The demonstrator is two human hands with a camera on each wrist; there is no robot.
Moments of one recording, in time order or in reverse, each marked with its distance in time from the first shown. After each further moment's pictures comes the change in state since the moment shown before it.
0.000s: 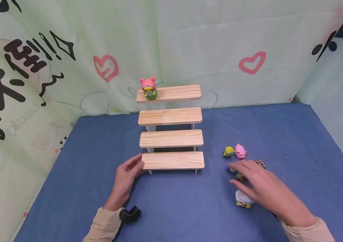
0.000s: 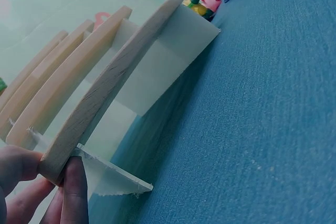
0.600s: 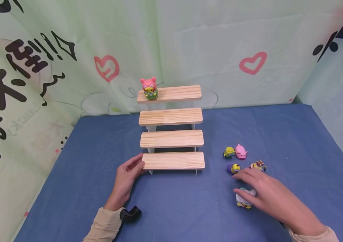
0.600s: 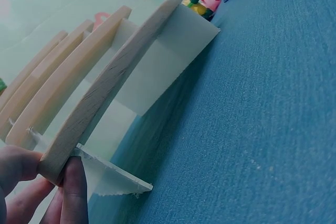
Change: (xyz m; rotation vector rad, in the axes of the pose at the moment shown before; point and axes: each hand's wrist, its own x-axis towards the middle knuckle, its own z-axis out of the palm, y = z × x) left_hand 0.000 -0.001 -0.001 -0.012 -0.008 0.008; right_hand -0.015 0.005 0.002 0.008 -0.097 0.019
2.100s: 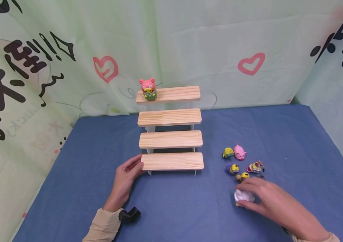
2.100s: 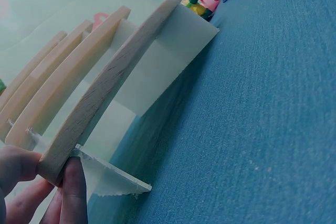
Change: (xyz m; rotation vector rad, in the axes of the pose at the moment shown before) left_hand -0.001 0.002 0.002 0.033 0.017 -0.007; right_hand -0.015 0.009 0.006 0.039 -0.162 0.076
